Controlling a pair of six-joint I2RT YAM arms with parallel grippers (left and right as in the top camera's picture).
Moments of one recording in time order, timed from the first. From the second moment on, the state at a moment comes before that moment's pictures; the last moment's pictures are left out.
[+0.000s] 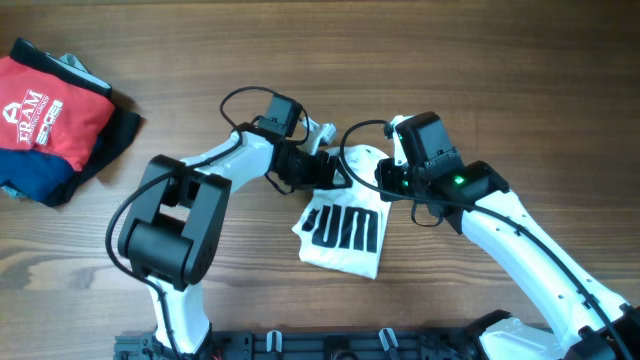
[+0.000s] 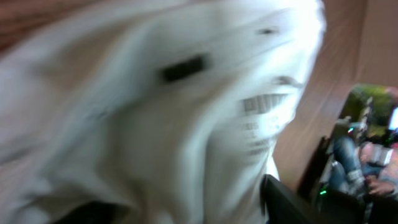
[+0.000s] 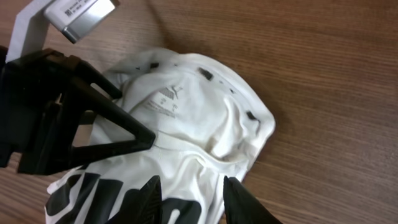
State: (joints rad) left arm -0.41 2.02 1.15 -0.43 0.79 -0.18; right arm 0.45 1.37 0.94 -0.62 -0.06 0.28
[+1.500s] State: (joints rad) left arm 0.52 1.59 1.18 0.05 0.04 -0.17; right arm 0.45 1.17 0.94 -0.75 0.03 0.29
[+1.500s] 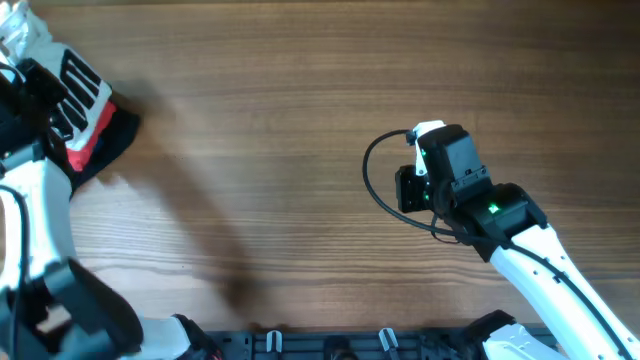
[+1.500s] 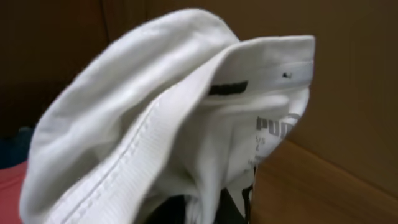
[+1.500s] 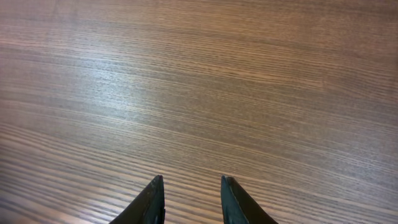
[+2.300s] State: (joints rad) left arm 0.81 1.76 1.31 0.09 0.29 -0.27; right arm 0.45 1.17 0.94 -0.78 0.03 0.34
